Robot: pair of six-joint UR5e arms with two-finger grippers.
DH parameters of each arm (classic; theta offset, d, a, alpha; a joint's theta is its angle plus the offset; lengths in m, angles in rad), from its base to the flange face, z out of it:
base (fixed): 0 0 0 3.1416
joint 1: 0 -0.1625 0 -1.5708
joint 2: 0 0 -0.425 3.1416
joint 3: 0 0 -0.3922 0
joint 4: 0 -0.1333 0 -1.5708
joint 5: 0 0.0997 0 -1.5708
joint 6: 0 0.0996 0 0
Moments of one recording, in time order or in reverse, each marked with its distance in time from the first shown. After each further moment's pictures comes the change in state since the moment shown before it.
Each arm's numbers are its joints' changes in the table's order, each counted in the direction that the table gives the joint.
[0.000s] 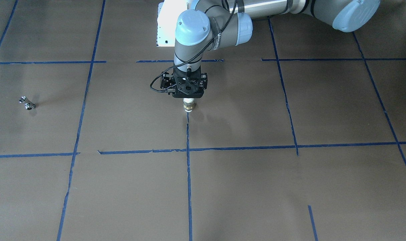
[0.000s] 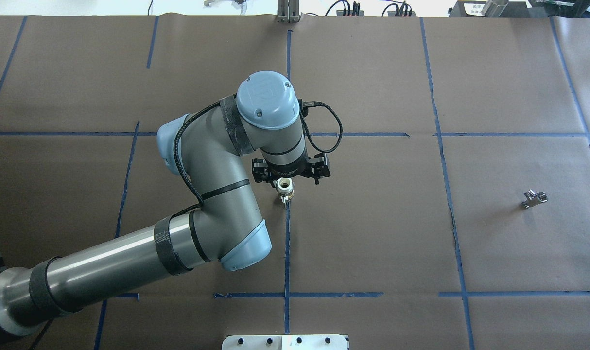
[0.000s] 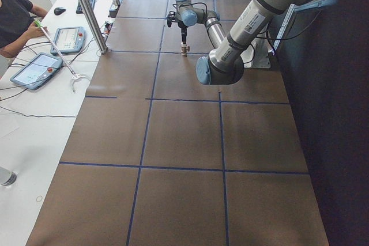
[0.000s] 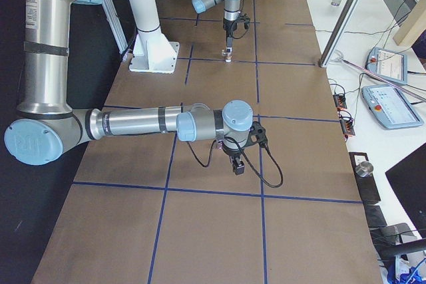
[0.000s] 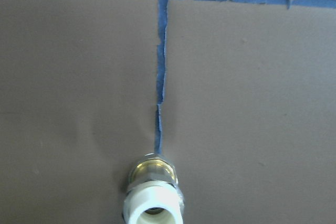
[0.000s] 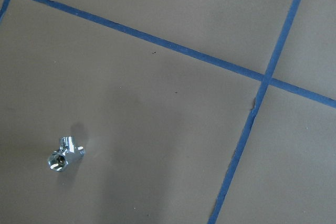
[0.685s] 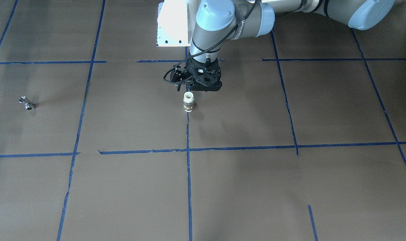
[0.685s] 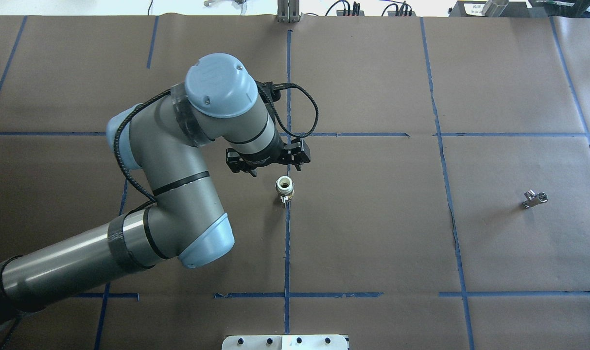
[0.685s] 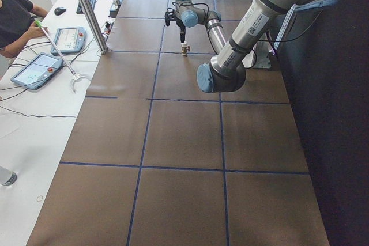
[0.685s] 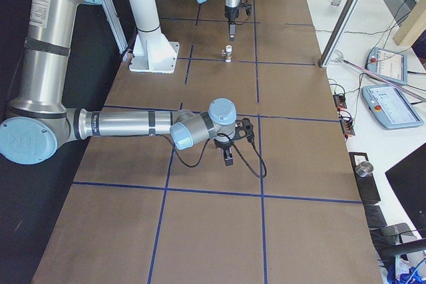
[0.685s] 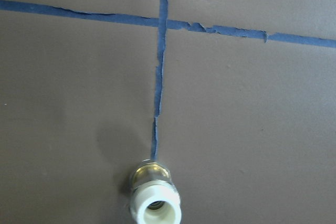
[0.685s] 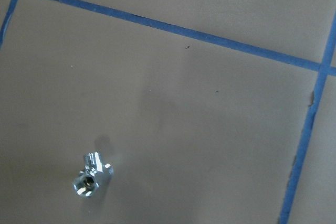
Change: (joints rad) left arm 0.062 0.124 0.186 0.001 -0.006 -0.023; right arm 0.218 -0.086 -0.002 -0.399 -0.055 0.538
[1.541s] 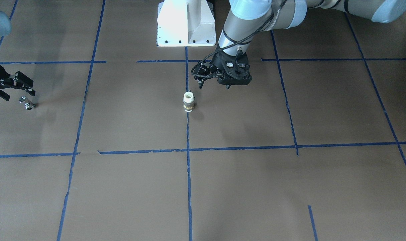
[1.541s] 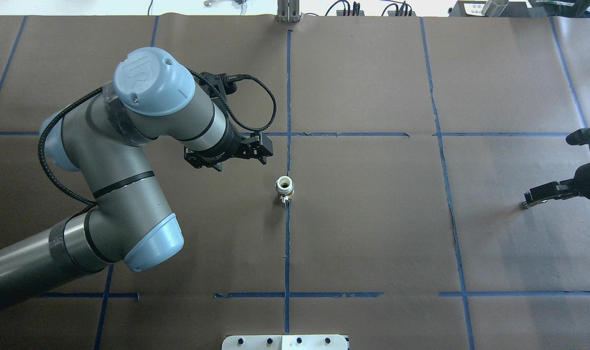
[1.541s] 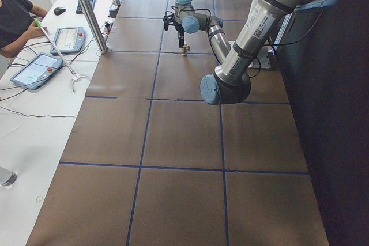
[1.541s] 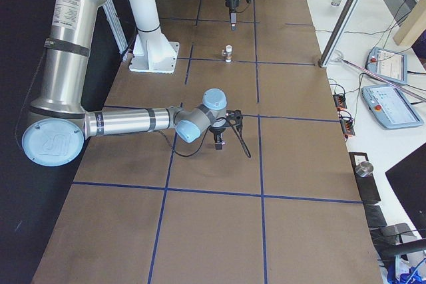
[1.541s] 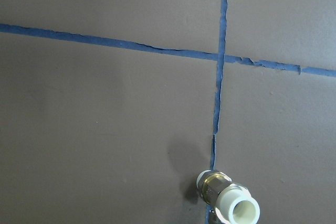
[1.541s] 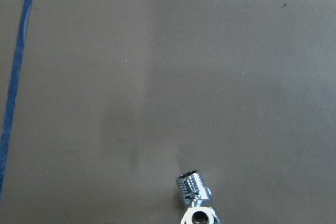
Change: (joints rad) left arm 0.033 0.121 0.119 0.008 0.000 0.002; right arm 0.299 -0.001 0.011 -0.207 -0.168 0.423
